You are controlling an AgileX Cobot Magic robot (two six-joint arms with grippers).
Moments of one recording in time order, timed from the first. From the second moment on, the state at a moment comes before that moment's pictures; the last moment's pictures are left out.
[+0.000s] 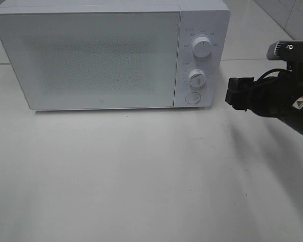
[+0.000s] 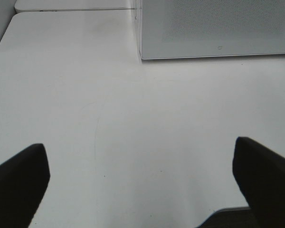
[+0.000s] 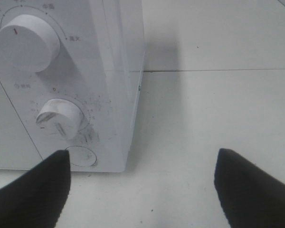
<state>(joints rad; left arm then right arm) 0.00 0.00 -0.52 -0.10 1.08 0.06 0.36 1.60 -0.39 0.34 -0.90 -0.10</state>
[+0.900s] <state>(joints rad) 0.00 0.00 -0.52 -0.10 1.08 0.06 0.65 1.74 -0.40 0.67 -1.04 -0.16</state>
